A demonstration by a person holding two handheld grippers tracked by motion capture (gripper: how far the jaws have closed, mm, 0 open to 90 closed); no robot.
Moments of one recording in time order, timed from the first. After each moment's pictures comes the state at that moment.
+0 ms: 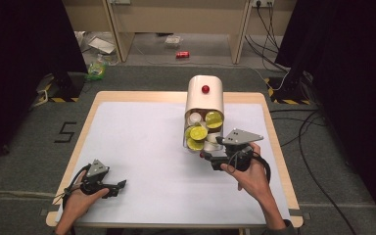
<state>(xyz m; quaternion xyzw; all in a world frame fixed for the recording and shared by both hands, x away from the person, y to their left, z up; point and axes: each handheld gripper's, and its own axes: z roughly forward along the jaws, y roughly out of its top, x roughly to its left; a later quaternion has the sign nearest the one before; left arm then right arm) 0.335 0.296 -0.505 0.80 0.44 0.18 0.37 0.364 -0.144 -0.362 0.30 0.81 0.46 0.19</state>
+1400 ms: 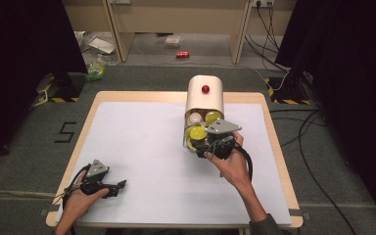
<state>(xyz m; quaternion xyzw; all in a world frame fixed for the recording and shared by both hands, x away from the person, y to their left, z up) 0.335 0.296 -0.505 0.80 0.44 0.18 0.37 0.396 -0.103 -0.367 0.32 0.81 0.43 0.23</state>
